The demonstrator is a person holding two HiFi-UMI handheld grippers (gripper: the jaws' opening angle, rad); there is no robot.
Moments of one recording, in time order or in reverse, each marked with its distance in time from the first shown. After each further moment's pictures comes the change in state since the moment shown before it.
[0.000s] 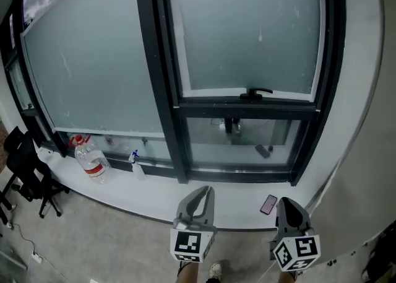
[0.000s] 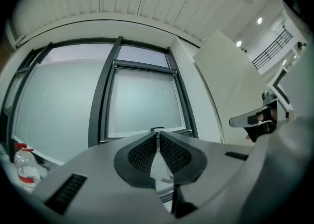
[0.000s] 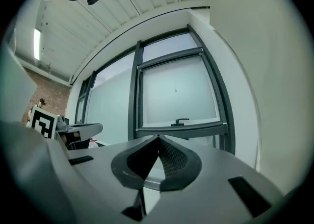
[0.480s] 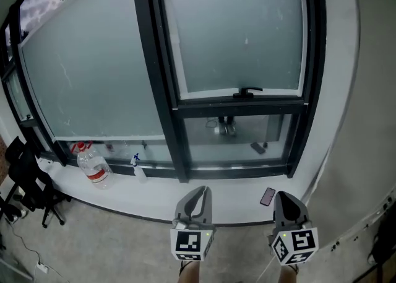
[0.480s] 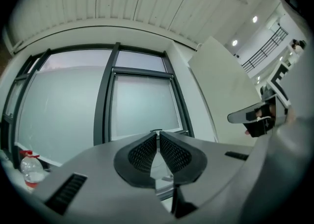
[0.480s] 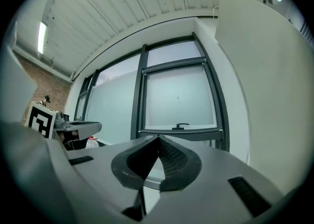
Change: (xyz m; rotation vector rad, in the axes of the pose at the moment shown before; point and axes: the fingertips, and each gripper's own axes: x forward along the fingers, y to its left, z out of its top) left arm -0.066 -0.007 0.026 0.029 -0.007 -0.017; right arm -0.058 0.043 0.021 -0.074 -0.028 -0.020
